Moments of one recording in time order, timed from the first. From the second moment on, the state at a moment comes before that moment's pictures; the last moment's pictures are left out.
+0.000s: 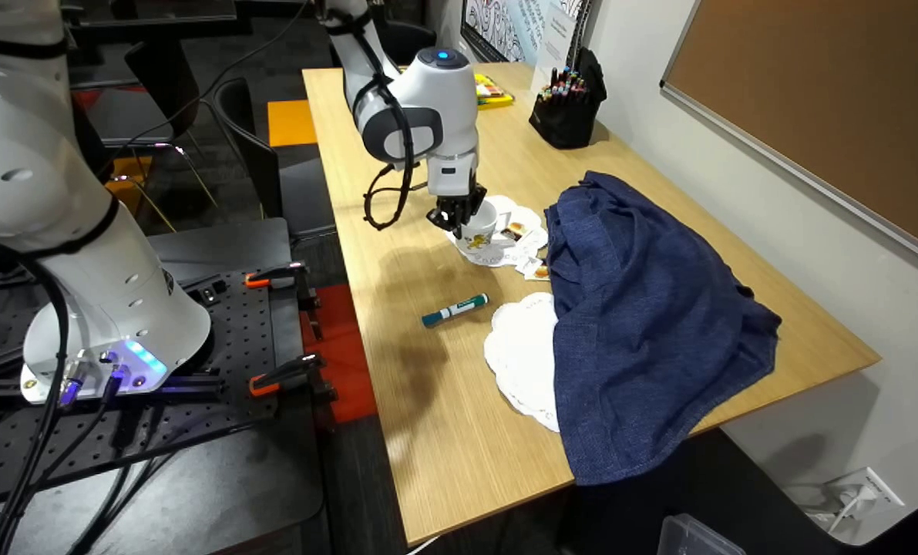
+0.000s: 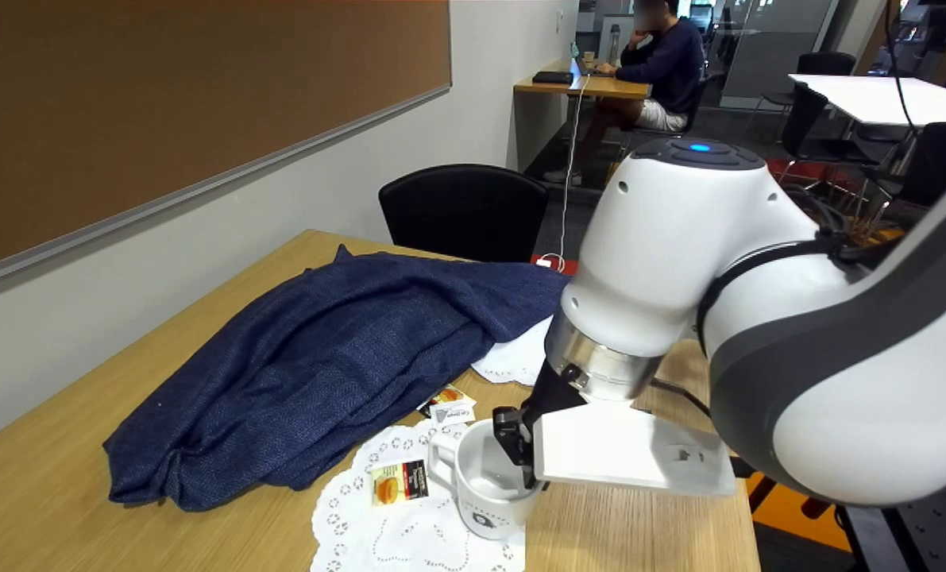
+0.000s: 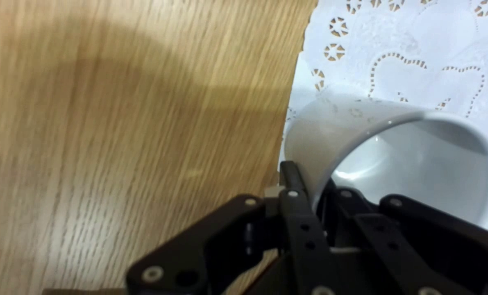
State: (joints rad) arm 0.22 0.37 -0.04 -2.45 0.22 3.02 1.20
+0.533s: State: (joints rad) arm 0.35 0.25 -0.17 -2.63 0.14 3.02 1.23
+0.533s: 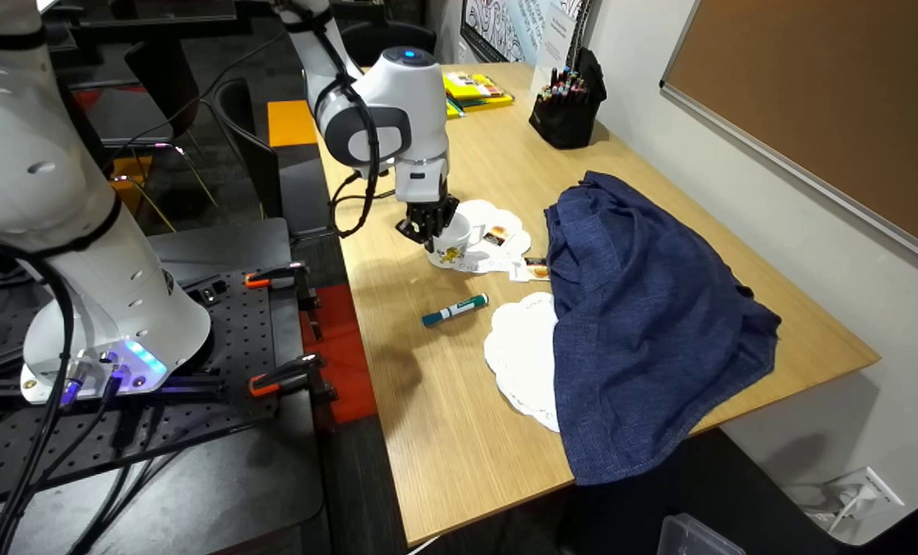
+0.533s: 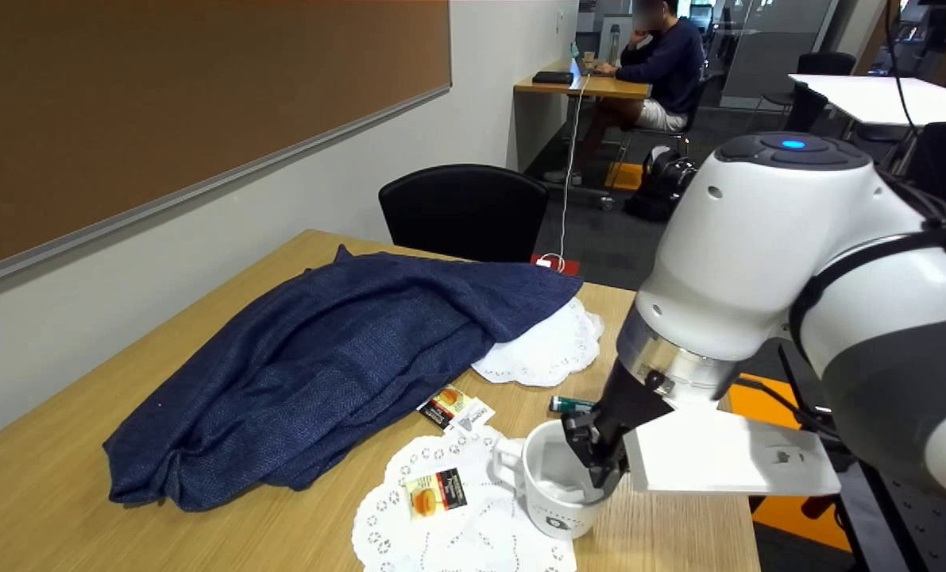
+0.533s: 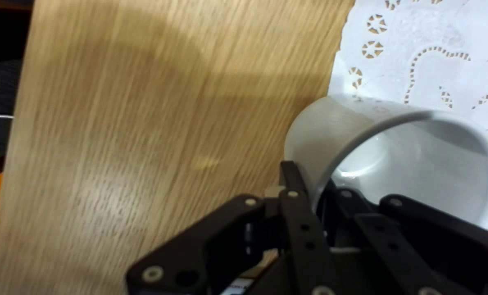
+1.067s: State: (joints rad) arm 0.47 0.17 -0.32 -2.72 -0.02 3.01 1.36
